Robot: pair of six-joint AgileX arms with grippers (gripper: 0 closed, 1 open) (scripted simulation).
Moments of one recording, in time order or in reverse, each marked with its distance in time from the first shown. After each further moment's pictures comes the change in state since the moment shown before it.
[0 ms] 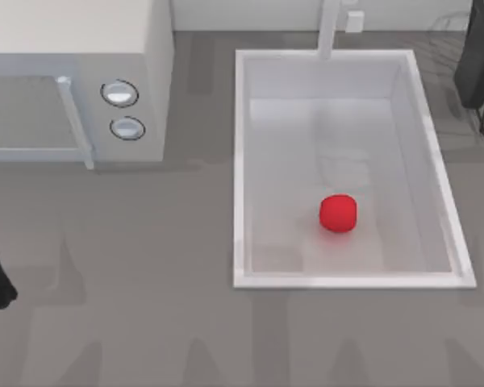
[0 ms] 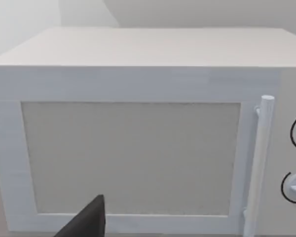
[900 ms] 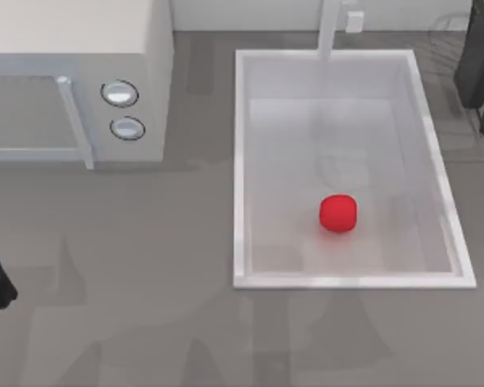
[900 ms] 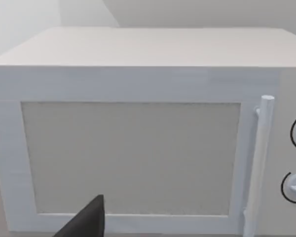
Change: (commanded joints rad) left arm 0.000 0.000 0.000 0.000 0.000 0.000; right arm 0.151 0.942 0.831 -0.467 0.016 0.126
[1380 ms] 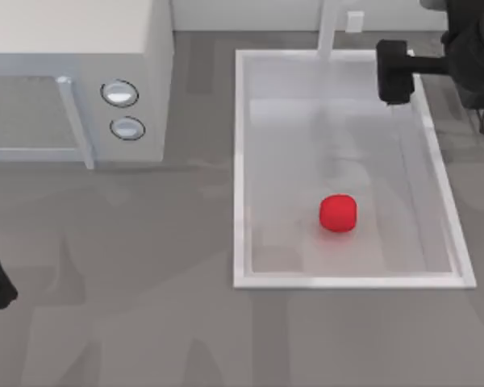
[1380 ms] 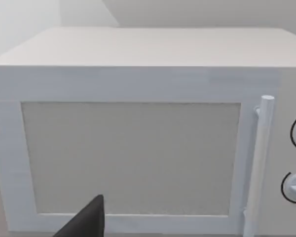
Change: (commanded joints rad) left arm 0.000 0.000 0.000 0.000 0.000 0.000; right arm 0.159 0.843 0.722 -0.437 -0.001 0.173
